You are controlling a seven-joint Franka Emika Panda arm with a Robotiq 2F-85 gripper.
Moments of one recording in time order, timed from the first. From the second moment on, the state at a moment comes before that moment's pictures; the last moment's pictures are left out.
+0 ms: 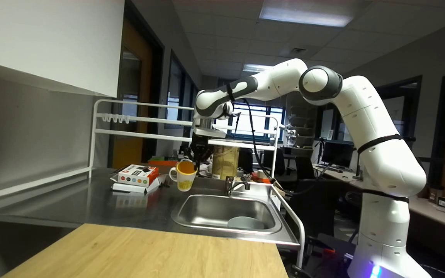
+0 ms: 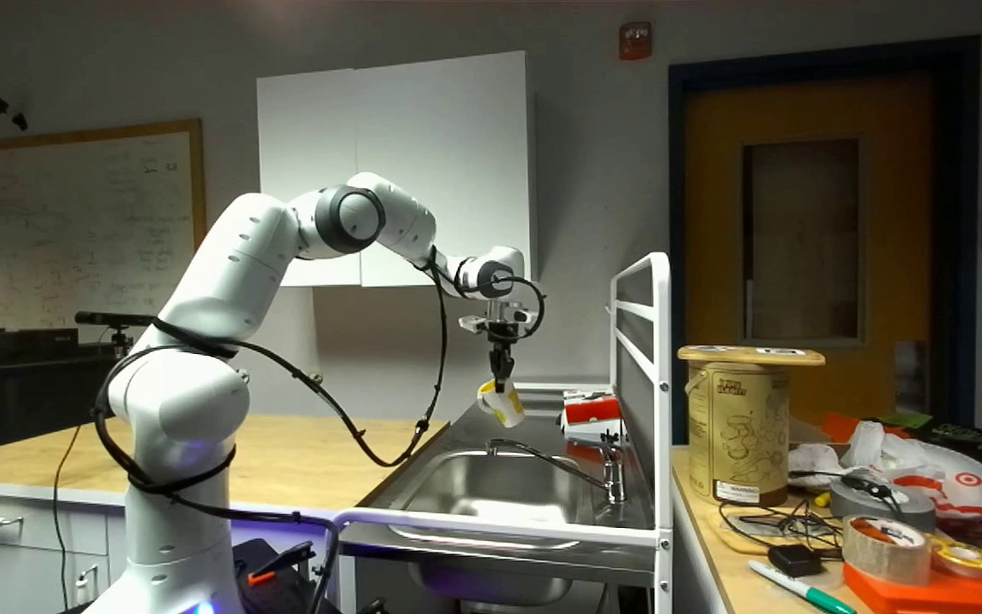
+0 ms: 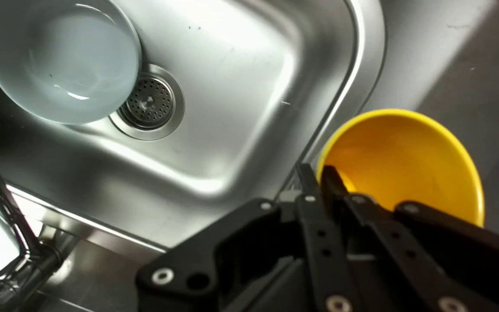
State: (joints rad) arm 0.09 0.47 -0.05 -1.51 0.10 1.96 0.53
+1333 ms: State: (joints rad) arm -0.08 0.88 -0.01 -0.98 0.37 1.68 0.45
